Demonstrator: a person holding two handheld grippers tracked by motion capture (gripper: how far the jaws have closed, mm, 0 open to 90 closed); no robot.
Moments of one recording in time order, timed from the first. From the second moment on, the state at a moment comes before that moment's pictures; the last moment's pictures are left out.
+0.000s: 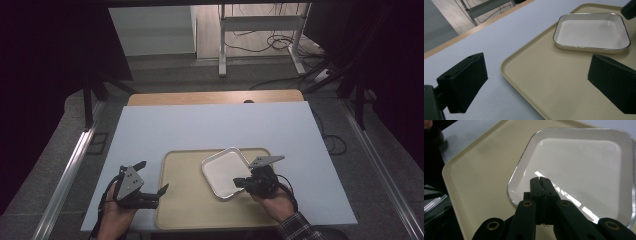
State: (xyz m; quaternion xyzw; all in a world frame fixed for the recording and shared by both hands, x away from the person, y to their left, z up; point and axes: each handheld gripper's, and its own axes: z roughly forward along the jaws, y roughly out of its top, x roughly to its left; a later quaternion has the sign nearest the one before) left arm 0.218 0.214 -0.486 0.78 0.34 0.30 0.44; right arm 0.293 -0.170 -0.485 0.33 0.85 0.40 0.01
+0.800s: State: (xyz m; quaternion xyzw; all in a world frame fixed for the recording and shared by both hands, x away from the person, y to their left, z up) left arm 0.218 0.213 -0.486 0.78 0.33 0.30 0.44; right arm 0.278 -0.156 -0.512 0.30 0.89 0.35 0.00
